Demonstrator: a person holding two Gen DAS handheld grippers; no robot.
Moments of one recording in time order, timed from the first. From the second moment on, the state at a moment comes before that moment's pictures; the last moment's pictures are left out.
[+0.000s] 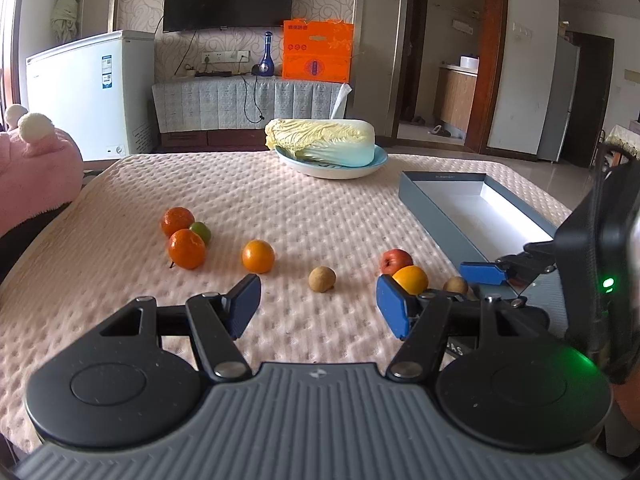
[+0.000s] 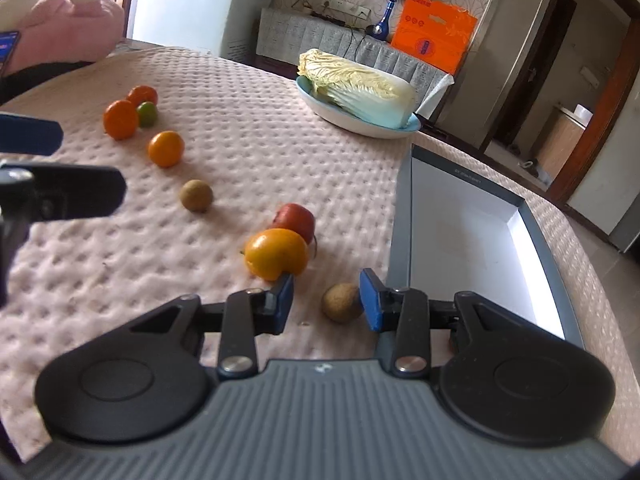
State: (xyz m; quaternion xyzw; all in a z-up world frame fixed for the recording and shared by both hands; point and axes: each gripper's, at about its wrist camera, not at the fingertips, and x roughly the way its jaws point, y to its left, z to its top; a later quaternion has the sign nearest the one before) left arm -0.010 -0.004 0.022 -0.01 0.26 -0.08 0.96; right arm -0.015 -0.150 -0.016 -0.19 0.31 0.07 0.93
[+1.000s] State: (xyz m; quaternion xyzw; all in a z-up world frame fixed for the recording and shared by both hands) left arm 0.029 -0.064 0.011 0.01 0.28 -0.12 0.95; right arm -0.027 -0.190 -0.005 -0.04 0.38 0.17 0.91
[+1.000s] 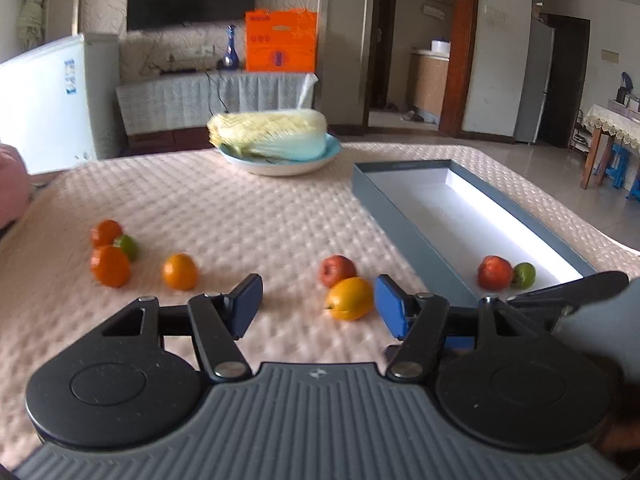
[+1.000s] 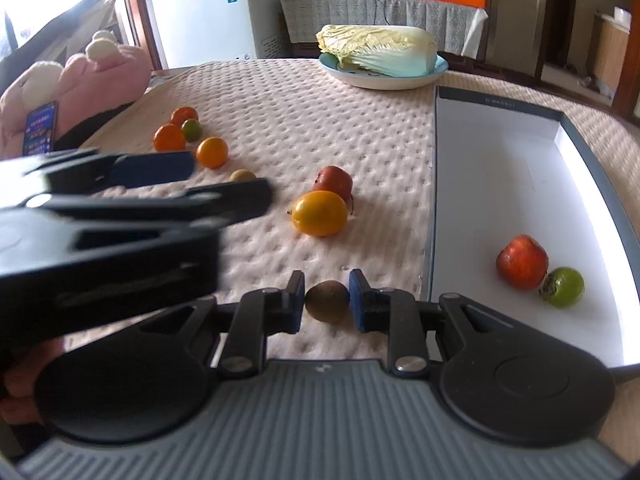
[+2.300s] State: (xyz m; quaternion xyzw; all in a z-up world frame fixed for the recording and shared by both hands) left arm 0.068 -0.086 -0.031 -0.04 0.34 -0.14 0.93; right arm -0.039 -0.181 -0.010 -0.11 0.37 0.19 0.90
